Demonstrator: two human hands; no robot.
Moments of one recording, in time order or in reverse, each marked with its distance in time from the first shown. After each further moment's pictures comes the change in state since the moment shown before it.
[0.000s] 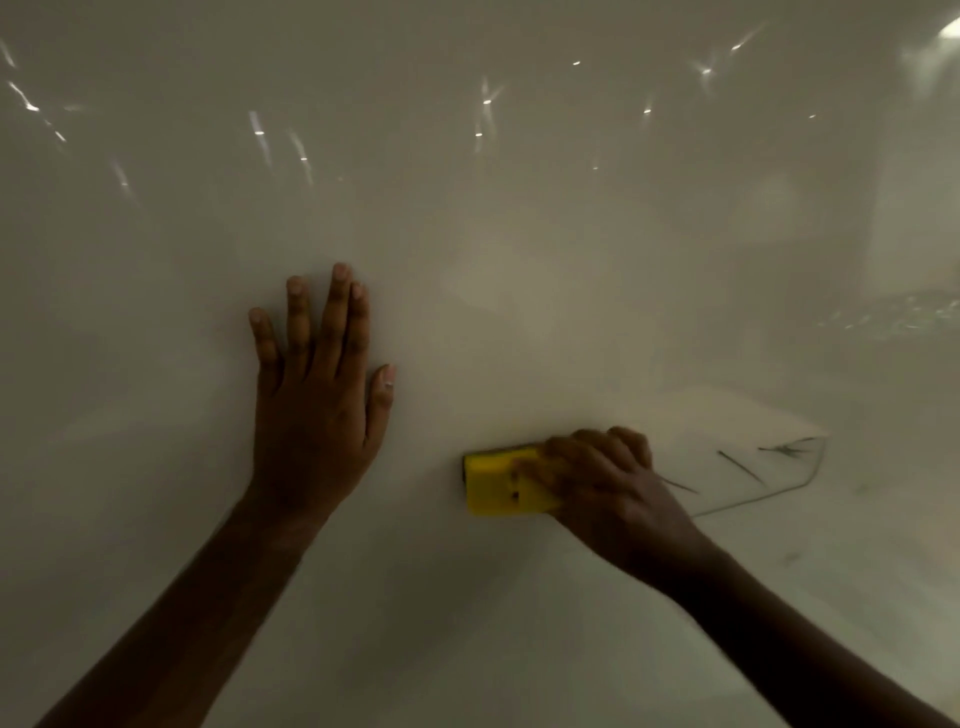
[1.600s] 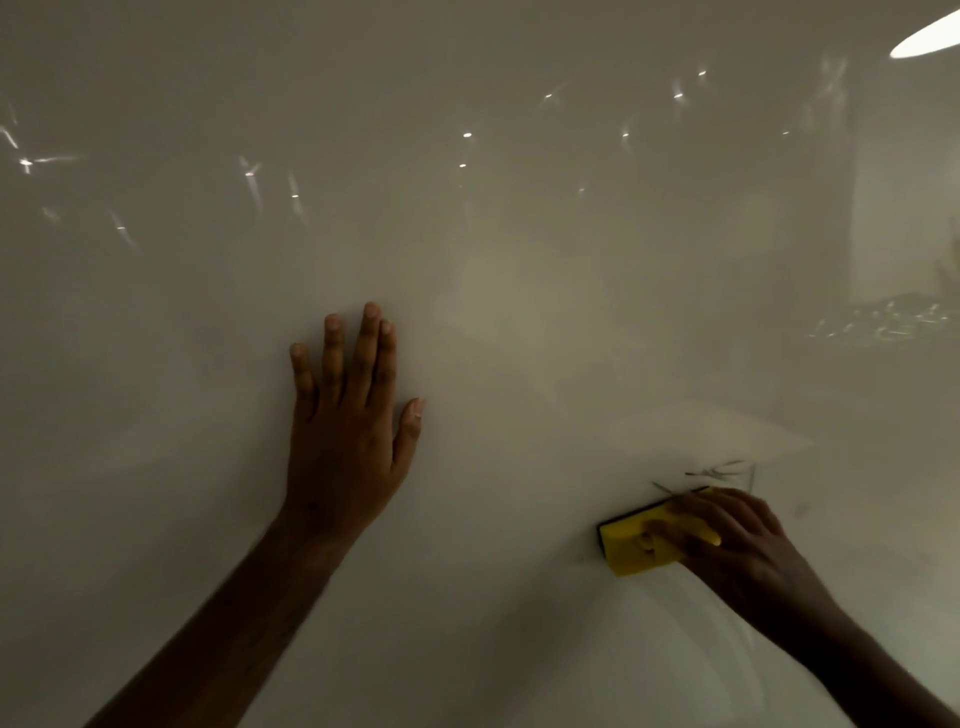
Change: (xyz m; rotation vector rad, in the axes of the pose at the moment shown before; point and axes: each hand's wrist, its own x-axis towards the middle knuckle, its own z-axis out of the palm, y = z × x) left_hand 0.032 0.094 0.012 -0.005 -0.030 0.047; right_hand -0.166 0.120 -0.066 -0.131 -0.157 0.136
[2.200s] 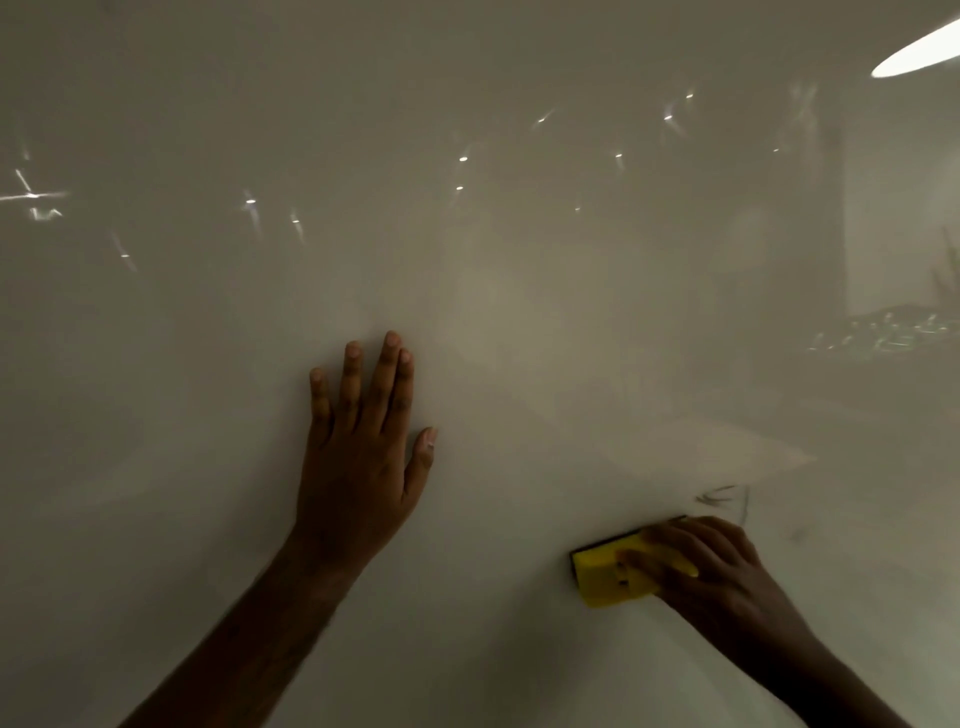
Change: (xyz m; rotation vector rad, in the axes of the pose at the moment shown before) left_hand 0.012 0.023 0.004 -0.015 -0.001 0.053; right_hand 0.008 -0.003 0.014 0.029 0.059 0.002
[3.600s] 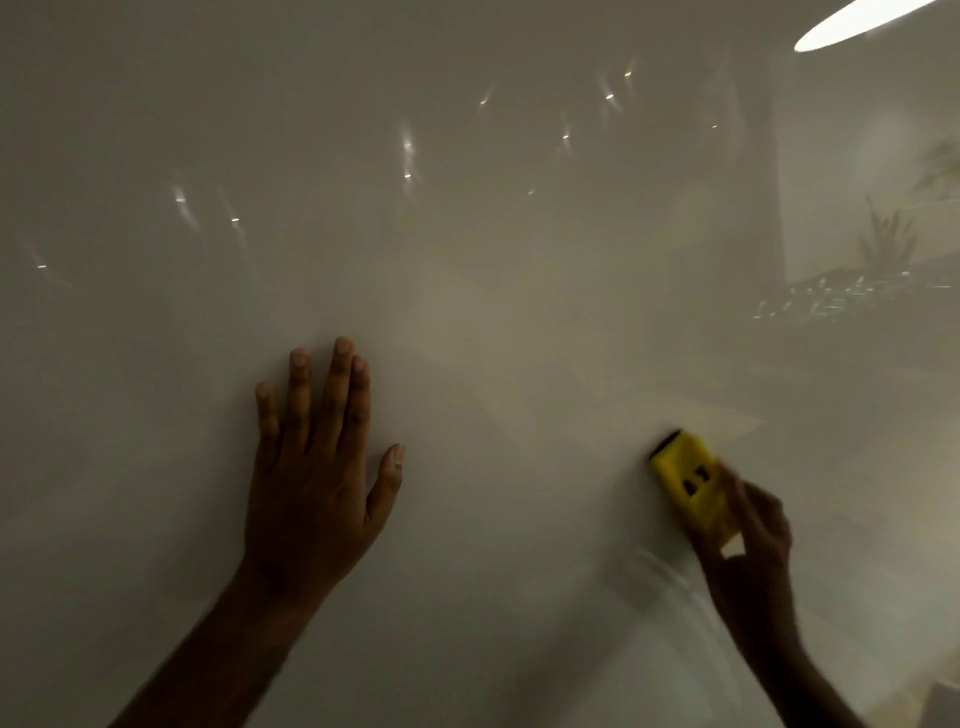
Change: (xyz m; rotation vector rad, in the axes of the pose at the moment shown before) left_hand 0.008 0.039 0.010 -0.009 0.018 0.046; right_hand -0.042 0.032 0.019 0.238 0.422 0.890
